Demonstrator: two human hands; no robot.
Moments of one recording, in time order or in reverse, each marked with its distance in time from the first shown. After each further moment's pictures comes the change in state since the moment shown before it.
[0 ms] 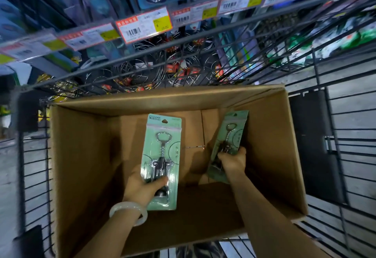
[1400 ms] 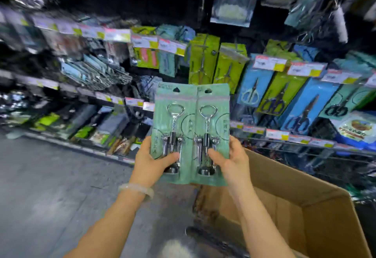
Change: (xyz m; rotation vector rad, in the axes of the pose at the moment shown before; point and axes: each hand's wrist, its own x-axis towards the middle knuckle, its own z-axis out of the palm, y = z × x) left_hand -0.241 -0.093 -0.333 -0.500 0.476 0.788; right_hand -0.490 0.014 0.096 0.131 -0.773 -1.169
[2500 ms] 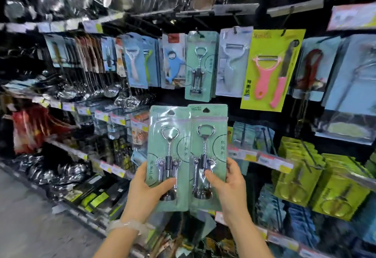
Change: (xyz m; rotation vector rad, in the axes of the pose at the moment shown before) left_hand 0.213 0.104 -0.267 -0.080 0.233 0.241; right_hand 0.174 -0.094 0.338 0.141 -0.209 -0.253
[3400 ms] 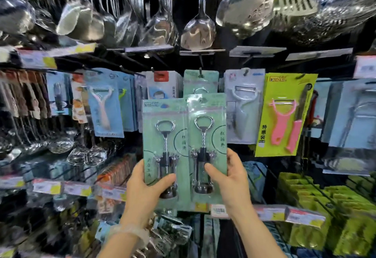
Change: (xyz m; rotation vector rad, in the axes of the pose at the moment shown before) left_hand 0.223 0.045 -0.018 -0.133 -0.196 0.198; right_hand 0.166 -0.039 0.094 -0.038 0.203 -0.295
